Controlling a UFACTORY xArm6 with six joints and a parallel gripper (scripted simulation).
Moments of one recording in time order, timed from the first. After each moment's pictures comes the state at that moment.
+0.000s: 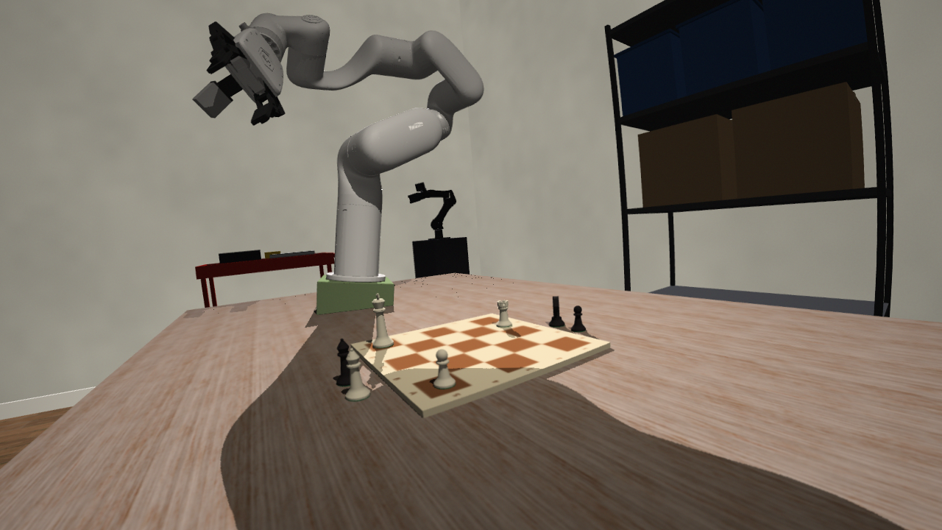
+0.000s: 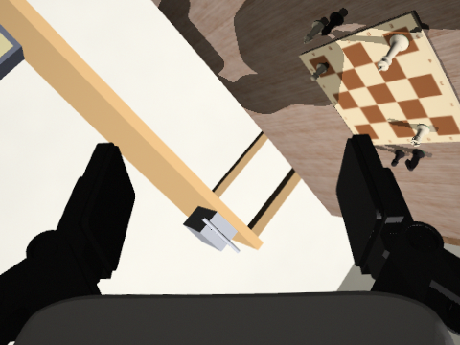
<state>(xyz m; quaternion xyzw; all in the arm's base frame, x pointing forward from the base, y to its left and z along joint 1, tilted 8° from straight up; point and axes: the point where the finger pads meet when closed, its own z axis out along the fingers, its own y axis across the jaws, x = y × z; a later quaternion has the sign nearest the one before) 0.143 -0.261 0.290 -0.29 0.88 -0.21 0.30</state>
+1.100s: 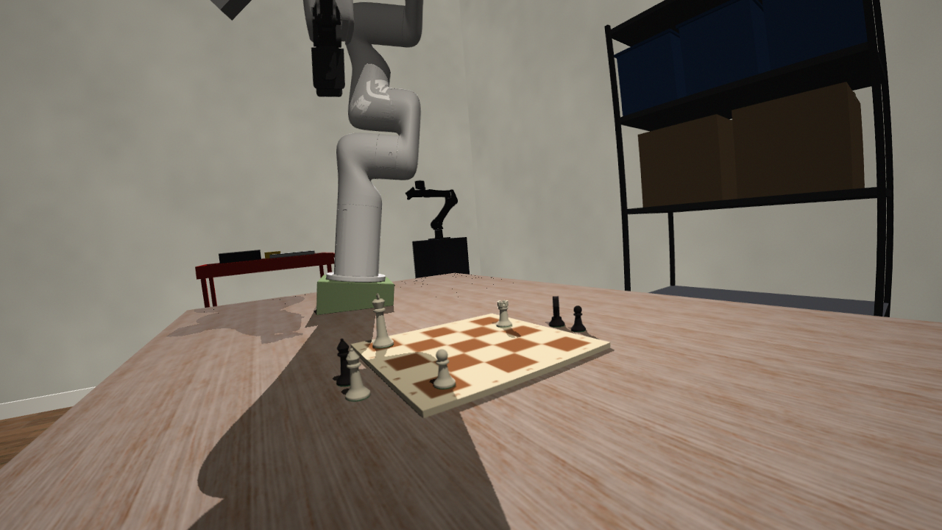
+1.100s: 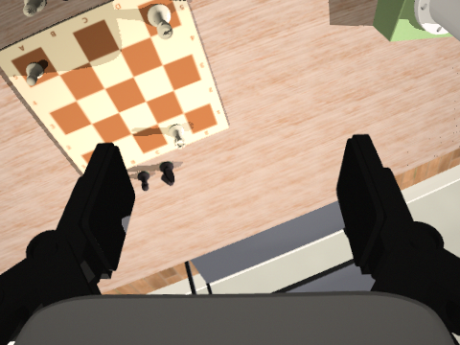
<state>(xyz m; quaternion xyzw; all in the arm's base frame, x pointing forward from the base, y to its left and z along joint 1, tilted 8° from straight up) 0.326 -0.184 0.258 -0.58 0.80 0.16 -0.03</state>
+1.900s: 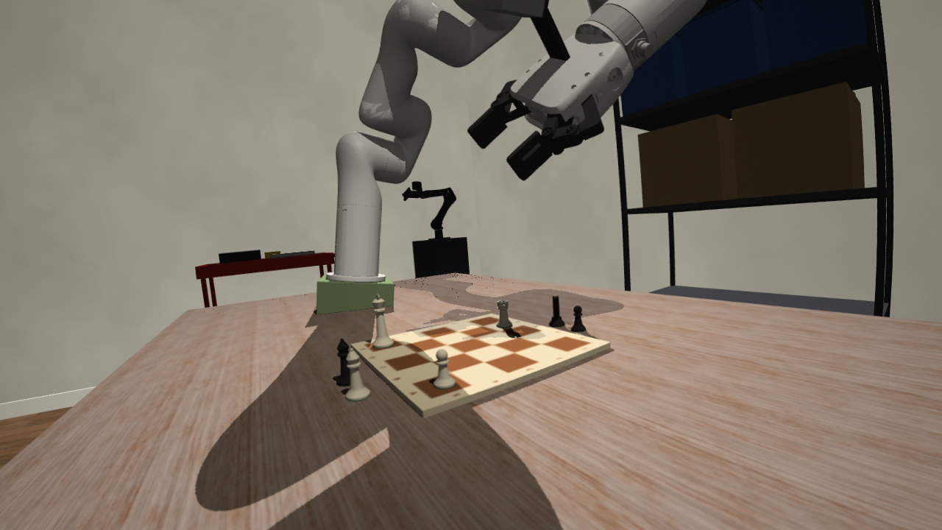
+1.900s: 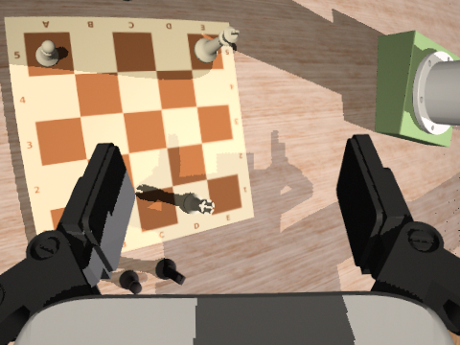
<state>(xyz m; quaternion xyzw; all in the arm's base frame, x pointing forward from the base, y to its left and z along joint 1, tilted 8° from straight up) 0.464 -0.042 0.187 -0.65 0.66 0.03 -0.37</state>
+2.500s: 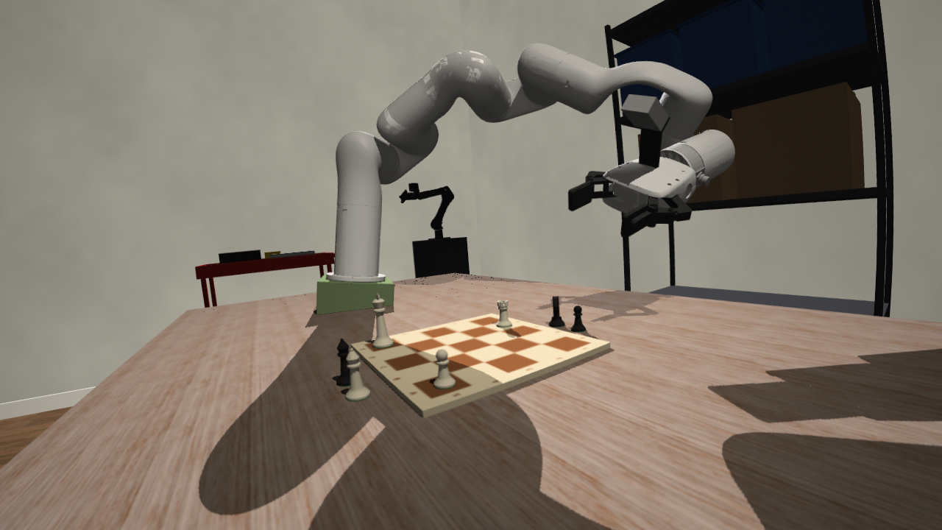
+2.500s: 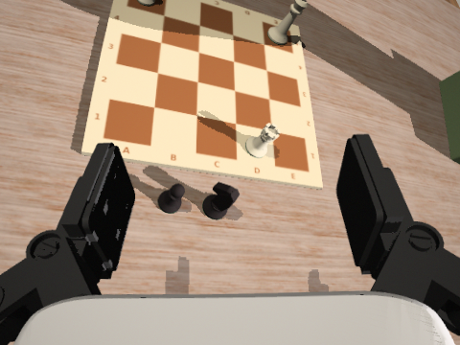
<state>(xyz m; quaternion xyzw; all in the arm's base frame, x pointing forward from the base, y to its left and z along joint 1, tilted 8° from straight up) 0.498 0.111 0.137 -0.65 0.56 -0.20 -0.48</state>
